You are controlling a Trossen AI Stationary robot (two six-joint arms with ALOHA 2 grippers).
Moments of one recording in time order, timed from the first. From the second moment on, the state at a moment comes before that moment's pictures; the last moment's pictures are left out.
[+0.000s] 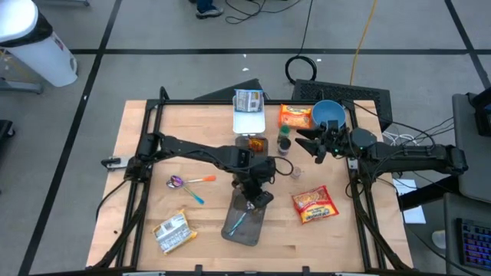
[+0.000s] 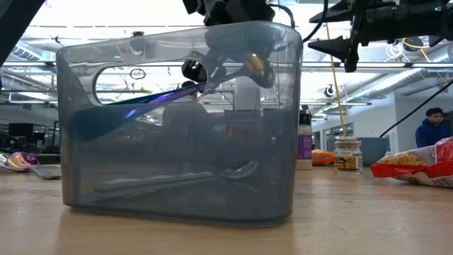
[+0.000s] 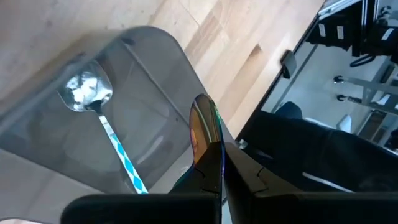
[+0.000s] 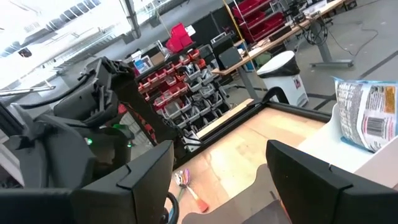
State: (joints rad) left arm -0.08 2.08 1.76 -0.76 0.60 -0.93; right arm -0.14 0.65 0.36 0.37 0.13 0.54
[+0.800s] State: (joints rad) left arm -0.03 2.14 1.76 -0.76 0.62 -0.96; right arm -0.14 0.64 0.36 0.37 0.13 0.56
